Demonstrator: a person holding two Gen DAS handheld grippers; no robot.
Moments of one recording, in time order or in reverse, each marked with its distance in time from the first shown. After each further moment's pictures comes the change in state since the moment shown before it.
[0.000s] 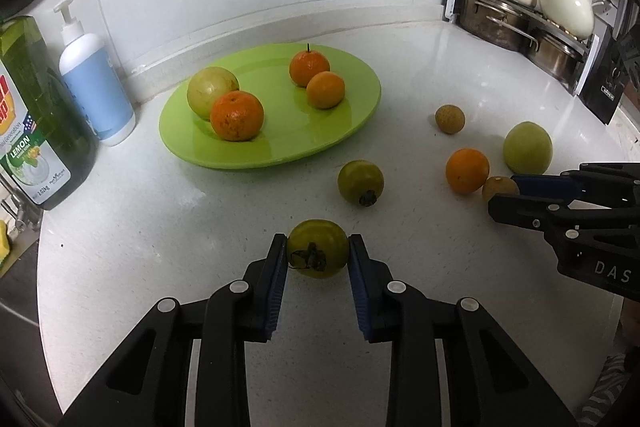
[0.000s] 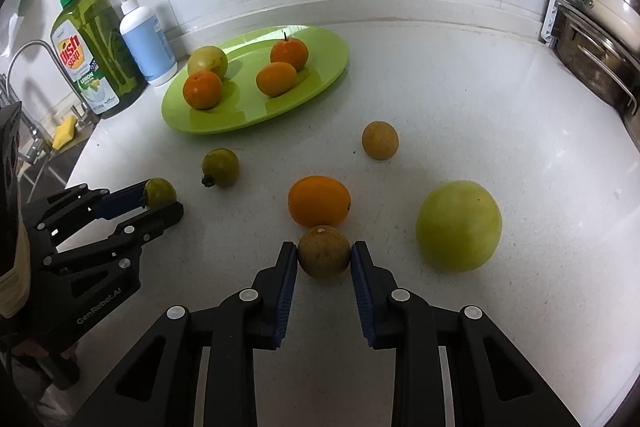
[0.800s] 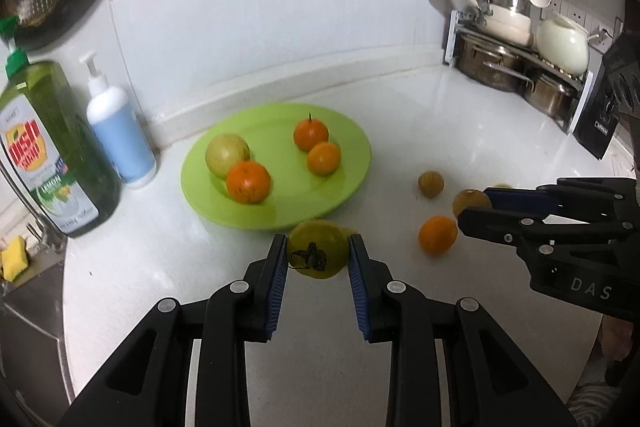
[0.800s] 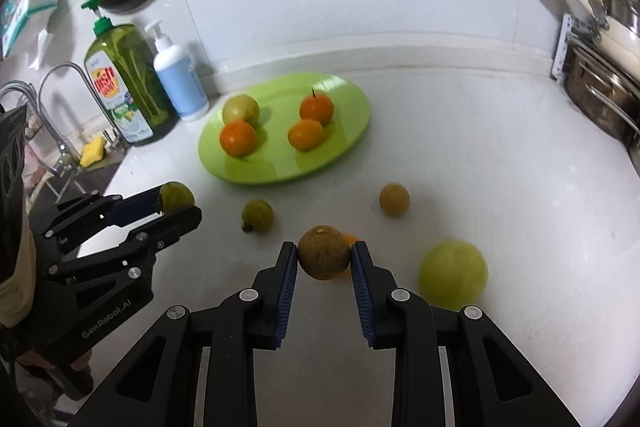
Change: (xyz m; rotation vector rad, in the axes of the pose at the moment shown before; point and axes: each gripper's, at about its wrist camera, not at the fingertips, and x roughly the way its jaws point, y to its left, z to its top) left arm -0.044 -0.009 0.030 -0.021 -0.131 0.032; right arm -0.033 0.005 0.026 -0.044 -0.122 0.088
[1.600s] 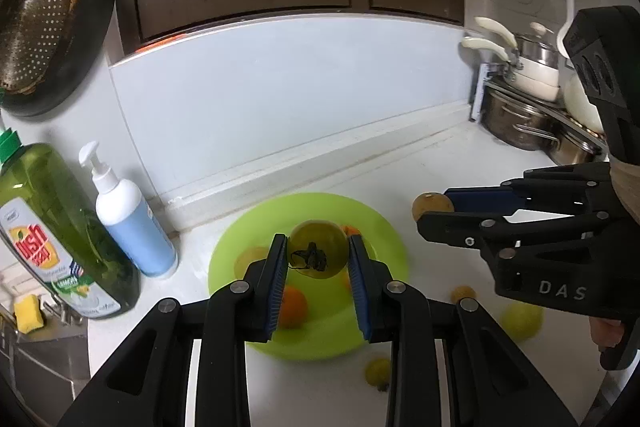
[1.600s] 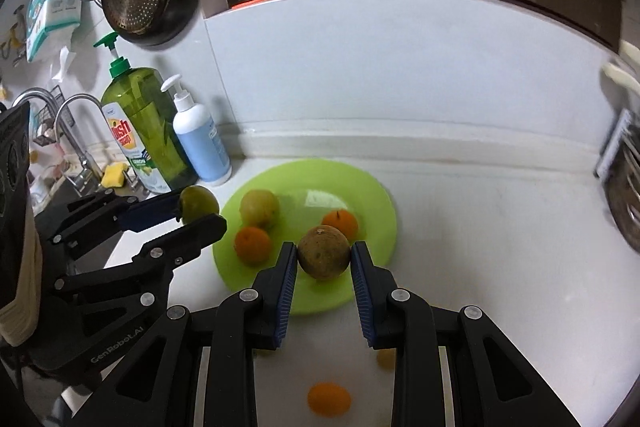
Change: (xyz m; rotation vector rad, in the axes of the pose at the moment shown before) left arm 0.021 0.036 0.095 -0.023 -0.102 0.049; right arm 0.029 -0.001 0.120 -0.167 -0.053 0.096
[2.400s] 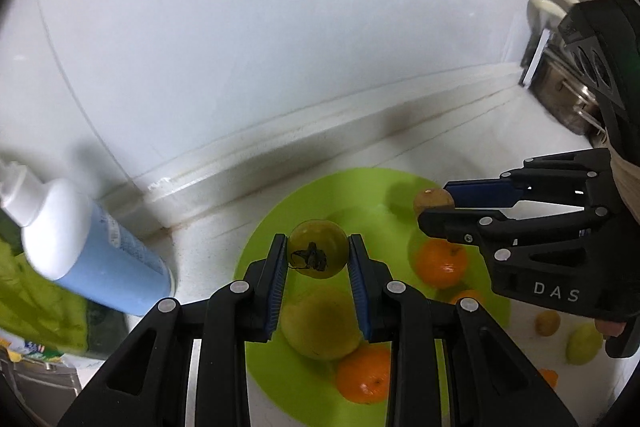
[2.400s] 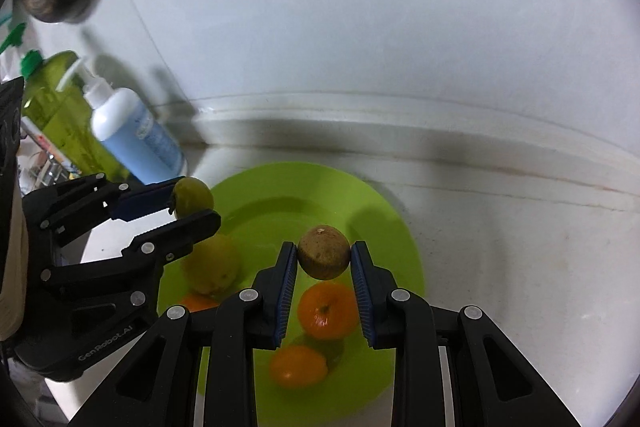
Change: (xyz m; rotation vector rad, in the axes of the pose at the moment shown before) left arm 0.129 0.066 0.026 -0.040 0.279 -0.041; right arm 0.139 -0.029 0.054 0.022 0.251 0.041
